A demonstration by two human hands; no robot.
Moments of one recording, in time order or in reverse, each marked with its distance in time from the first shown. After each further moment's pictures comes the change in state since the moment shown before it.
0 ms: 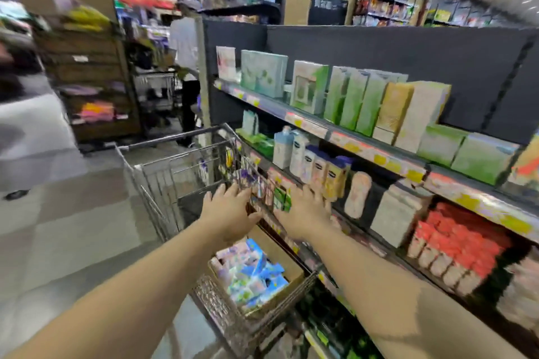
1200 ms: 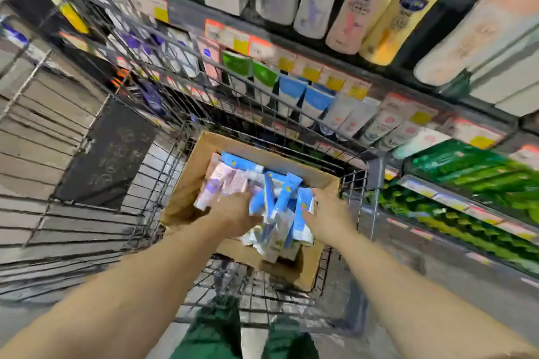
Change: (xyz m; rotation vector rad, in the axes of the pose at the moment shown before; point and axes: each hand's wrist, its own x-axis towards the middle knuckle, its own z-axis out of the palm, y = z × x) left_hand 0.297 -0.118 0.343 -0.024 -0.940 0.471; right_hand 0.176 0.025 0.302 0.334 -0.442 0.829
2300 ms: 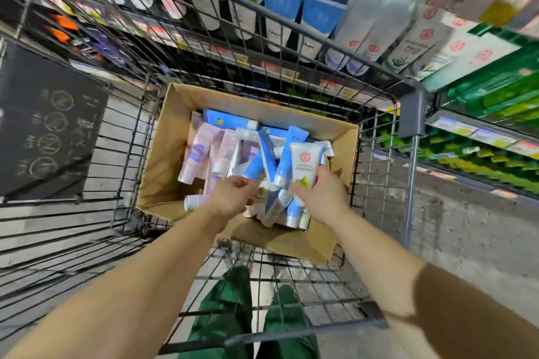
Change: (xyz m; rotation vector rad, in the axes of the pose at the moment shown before) left_hand 0.056 -0.027 0.082 -1.075 -0.036 -0.286; right_hand 0.046 0.015 0.084 0.533 0.033 0.176
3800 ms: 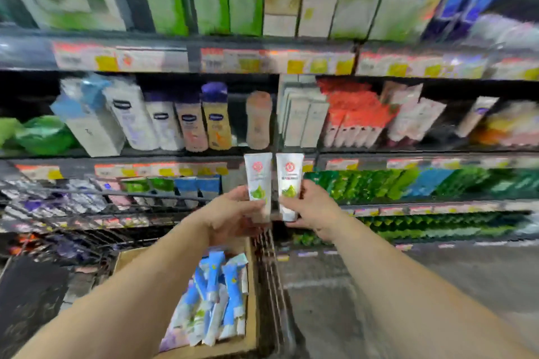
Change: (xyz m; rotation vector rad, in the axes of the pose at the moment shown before) left_hand -0.222 0.229 0.110 0.097 -0.648 0.426; right_hand -0.166 -0.035 -0.258 0.676 0.149 -0.233
